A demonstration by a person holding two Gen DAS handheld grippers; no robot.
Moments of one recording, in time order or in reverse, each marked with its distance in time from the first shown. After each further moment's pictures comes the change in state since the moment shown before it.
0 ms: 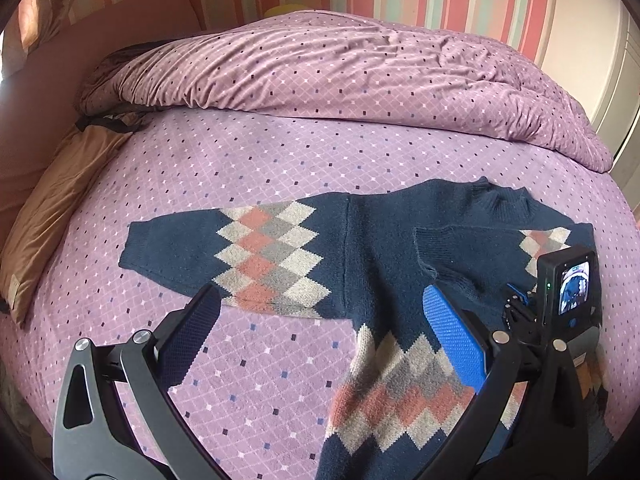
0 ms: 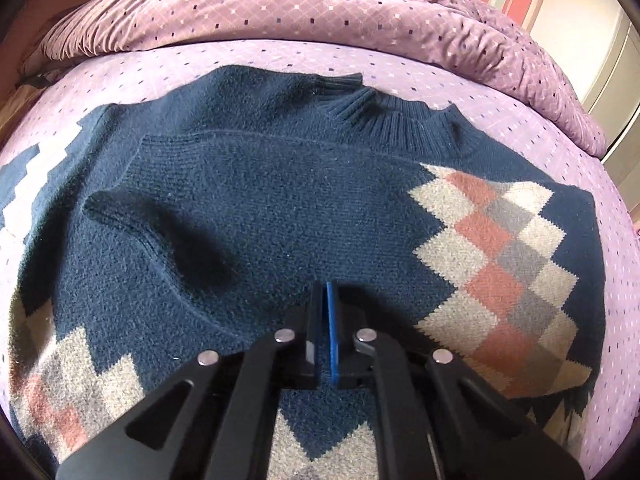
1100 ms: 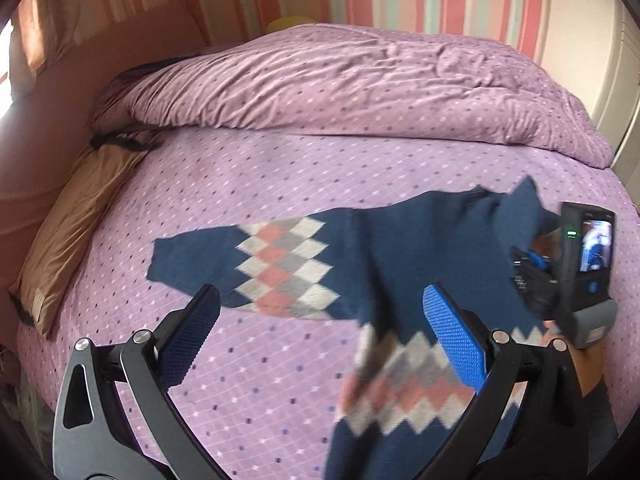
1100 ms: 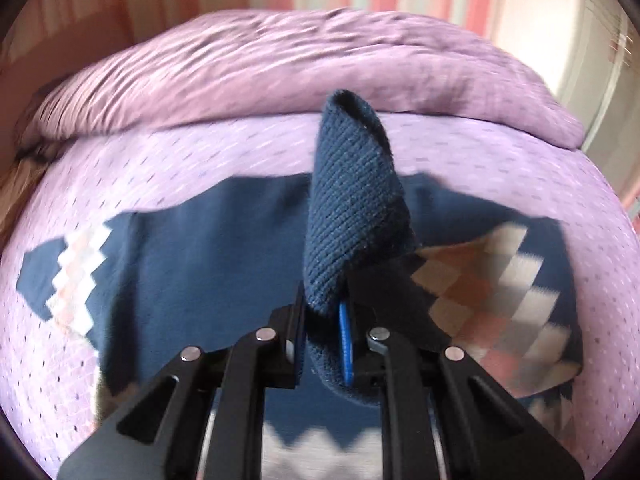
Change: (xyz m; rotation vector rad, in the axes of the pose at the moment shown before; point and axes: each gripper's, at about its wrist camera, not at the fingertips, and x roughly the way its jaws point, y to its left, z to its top) left arm -0.044 -0.002 0.015 0.034 -0.009 0.049; right arm -0.066 0.005 0.045 0.136 -0.096 0.030
